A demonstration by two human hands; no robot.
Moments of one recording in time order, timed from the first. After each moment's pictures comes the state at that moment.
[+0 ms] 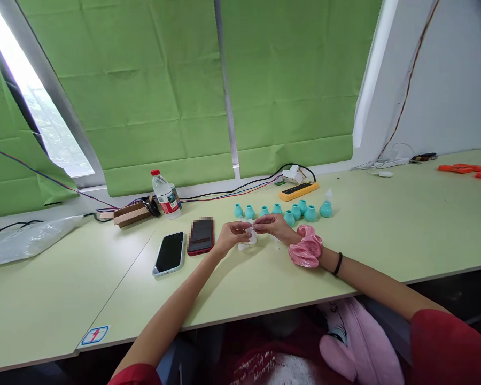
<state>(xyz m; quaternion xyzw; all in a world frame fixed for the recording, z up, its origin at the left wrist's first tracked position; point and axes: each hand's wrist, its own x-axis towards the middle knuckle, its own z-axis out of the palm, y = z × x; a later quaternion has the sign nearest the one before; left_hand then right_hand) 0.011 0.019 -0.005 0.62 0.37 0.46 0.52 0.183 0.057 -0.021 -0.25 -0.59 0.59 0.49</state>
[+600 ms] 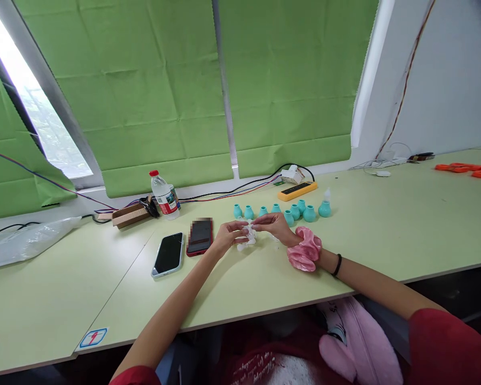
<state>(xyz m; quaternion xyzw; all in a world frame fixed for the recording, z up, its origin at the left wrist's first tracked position) 0.006 0.021 -0.003 0.55 0.36 0.47 0.59 0.179 0.050 -0.018 -0.26 -0.62 0.49 0.55</state>
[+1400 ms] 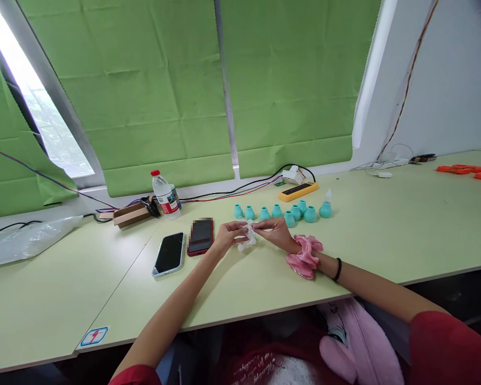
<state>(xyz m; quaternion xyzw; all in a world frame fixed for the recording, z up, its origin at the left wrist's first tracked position) 0.004 0.024 -0.007 0.52 0.36 0.49 0.60 0.173 0.035 -0.020 -0.27 -0.71 0.28 0.59</state>
